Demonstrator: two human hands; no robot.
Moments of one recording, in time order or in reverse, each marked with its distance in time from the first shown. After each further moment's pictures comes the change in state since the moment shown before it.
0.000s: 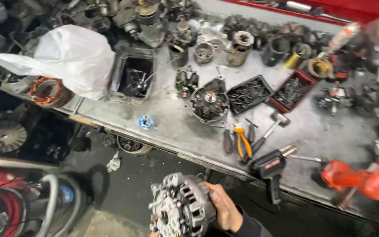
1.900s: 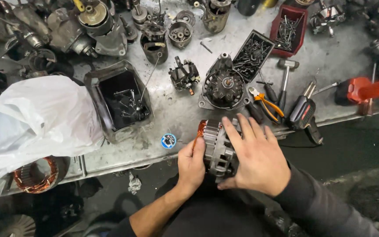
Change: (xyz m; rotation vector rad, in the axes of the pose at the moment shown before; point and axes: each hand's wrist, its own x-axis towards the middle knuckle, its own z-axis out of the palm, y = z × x) left_hand 0.181 0.276 0.257 0.837 -0.221 0.066; right_hand 0.192 -0.143 0.118 -1.655 0.640 0.488
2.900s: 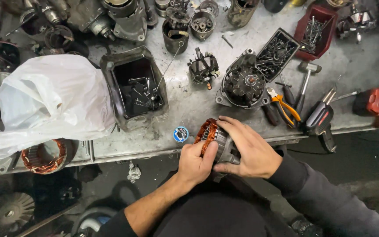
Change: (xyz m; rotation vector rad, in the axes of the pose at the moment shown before) left_hand 0.001 0.029 -0.034 0.543 -0.075 0.256; right_hand 0.037 0.018 0.066 0.422 0.024 -0.396
